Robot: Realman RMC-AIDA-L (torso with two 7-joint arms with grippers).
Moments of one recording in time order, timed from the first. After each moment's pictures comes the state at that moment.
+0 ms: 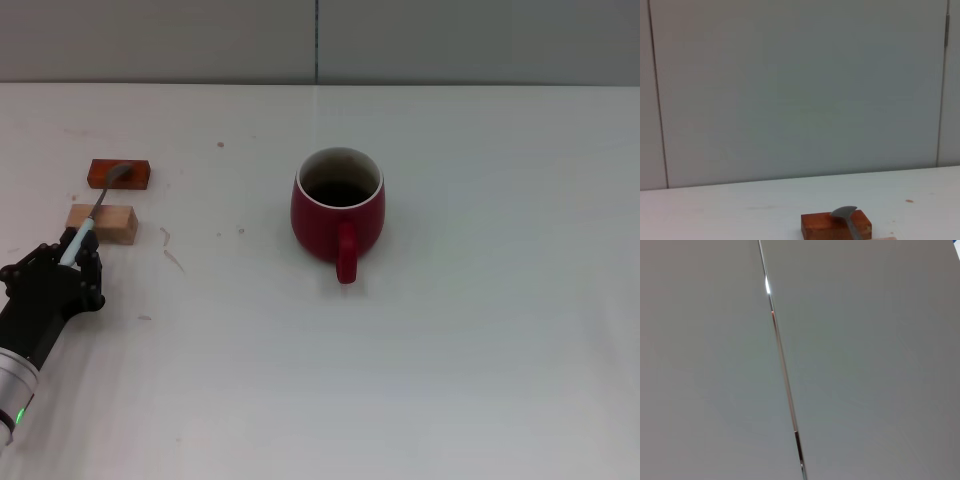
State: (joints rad) left arm -0.14 -2.07 -0.89 -0.34 2.53 1.05 -0.08; right arm 0.15 2.08 0.73 0.14 -2.02 -1.57 0.29
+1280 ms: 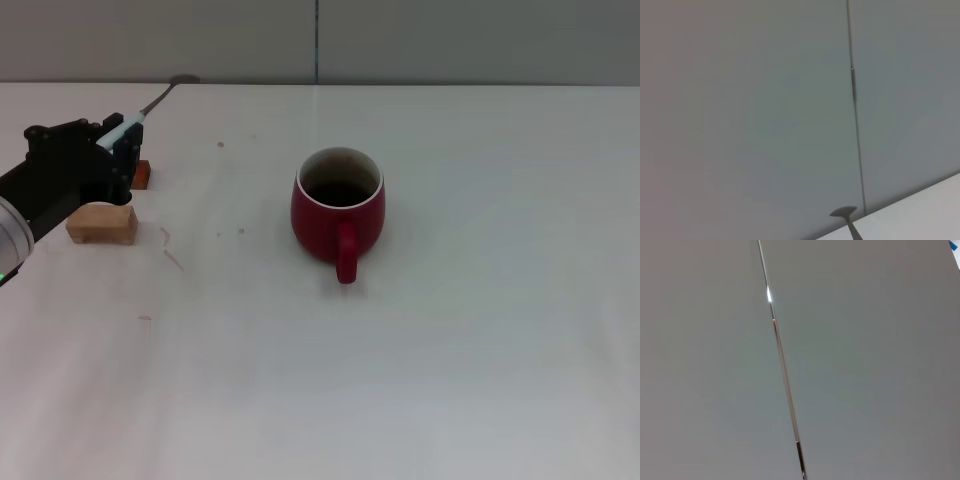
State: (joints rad) left arm 0.02 -1.74 -1.03 -1.42 2.88 0.17 -0.11; right arm 0.15 2.08 0.73 0.14 -2.02 -1.60 0.30
